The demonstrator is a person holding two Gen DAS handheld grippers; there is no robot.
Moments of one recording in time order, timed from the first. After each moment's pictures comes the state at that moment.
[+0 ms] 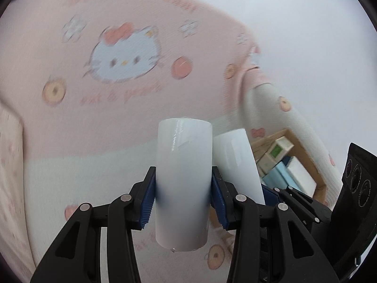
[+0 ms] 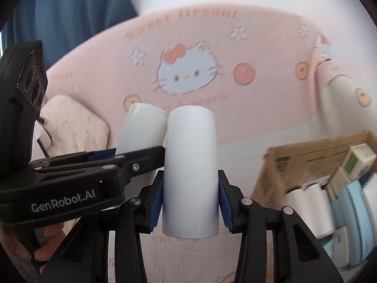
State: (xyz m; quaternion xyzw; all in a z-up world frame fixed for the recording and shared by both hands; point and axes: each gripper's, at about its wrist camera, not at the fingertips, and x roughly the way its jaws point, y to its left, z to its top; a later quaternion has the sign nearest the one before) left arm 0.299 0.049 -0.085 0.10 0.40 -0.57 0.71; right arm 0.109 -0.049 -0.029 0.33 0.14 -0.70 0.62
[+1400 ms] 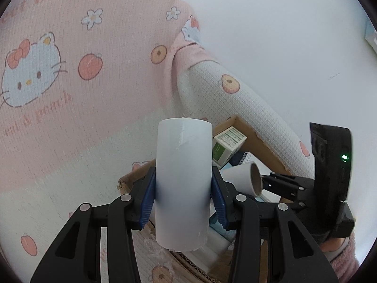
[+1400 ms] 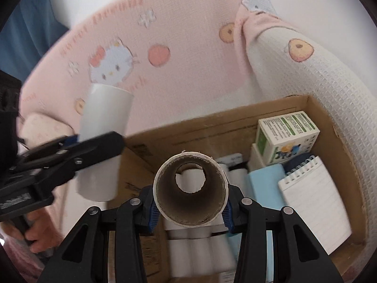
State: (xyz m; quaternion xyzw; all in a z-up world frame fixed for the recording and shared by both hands) left arm 0.197 -0.092 -0.083 0.13 0.41 -0.66 0.62; right arm -0.065 -0.004 -0.044 0.44 0.17 -0.68 0.56
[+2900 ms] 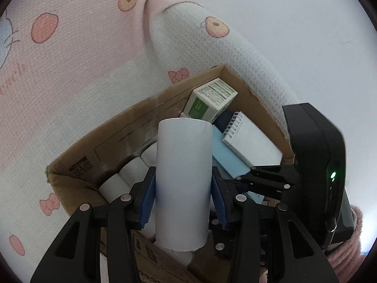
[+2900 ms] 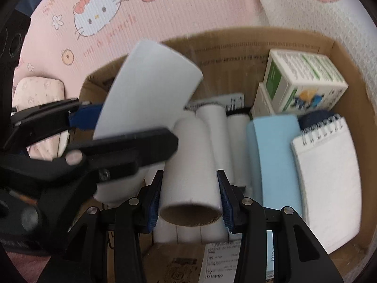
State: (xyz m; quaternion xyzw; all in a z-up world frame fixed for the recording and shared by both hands) left arm 0.158 -0.139 -0.128 0.22 0.49 -0.66 0.52; right arm -0.068 -0.013 -0.095 0.55 0.28 -0.57 0.54
